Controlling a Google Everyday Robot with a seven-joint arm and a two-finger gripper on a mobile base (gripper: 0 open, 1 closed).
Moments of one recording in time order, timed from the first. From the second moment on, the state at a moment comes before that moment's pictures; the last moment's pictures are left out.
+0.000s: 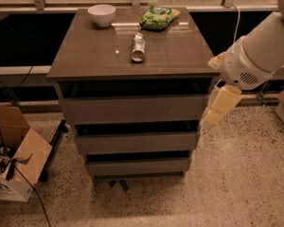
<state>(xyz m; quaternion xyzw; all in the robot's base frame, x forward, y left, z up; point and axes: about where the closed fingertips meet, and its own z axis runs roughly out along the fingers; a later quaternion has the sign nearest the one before) 0.504 -0.173 0.901 -0.58 0.77 0.04 0.24</state>
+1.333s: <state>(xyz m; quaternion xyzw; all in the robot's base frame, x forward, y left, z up) 0.553 -0.150 0.833 -0.56 0.78 0.07 0.26</state>
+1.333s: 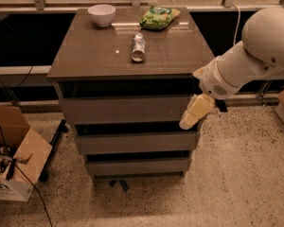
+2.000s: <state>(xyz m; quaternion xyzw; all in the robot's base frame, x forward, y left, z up) 0.611 -0.164 0.760 -0.54 0.80 0.08 0.25</state>
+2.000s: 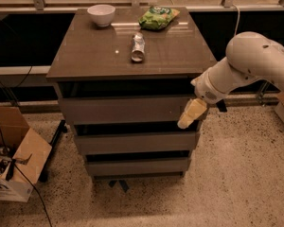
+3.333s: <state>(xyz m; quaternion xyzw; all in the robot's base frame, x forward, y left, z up) 0.668 -0.184 0.689 -0.49 0.82 0.09 0.28</state>
